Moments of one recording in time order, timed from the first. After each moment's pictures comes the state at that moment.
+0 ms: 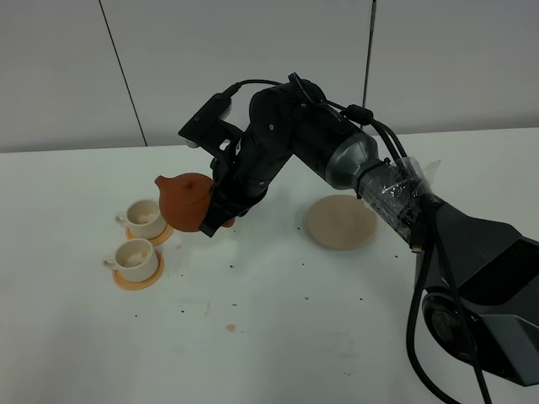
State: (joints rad) left arm -0.09 0.10 -0.51 0.00 1.04 0.03; right arm 0.66 2.60 -2.59 0.24 1.11 -0.55
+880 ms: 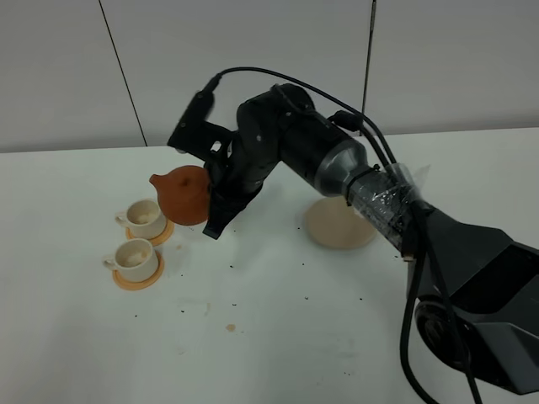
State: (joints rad) left arm -0.09 0.10 -0.51 0.00 1.04 0.03; right arm 0.70 2.60 -2.59 0.09 1.03 -0.67
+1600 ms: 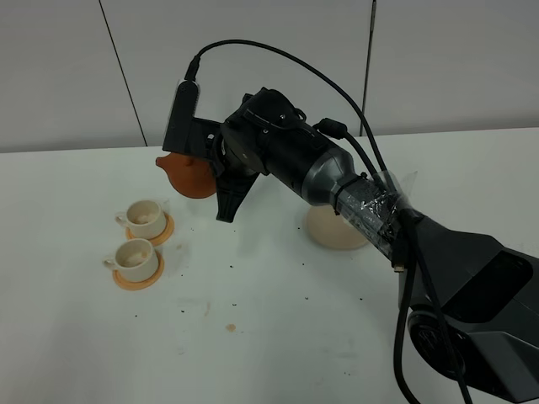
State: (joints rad) left arm -0.09 0.10 -0.51 0.00 1.04 0.03; right arm 0.74 2.60 -2.59 -0.22 0.92 -0.69
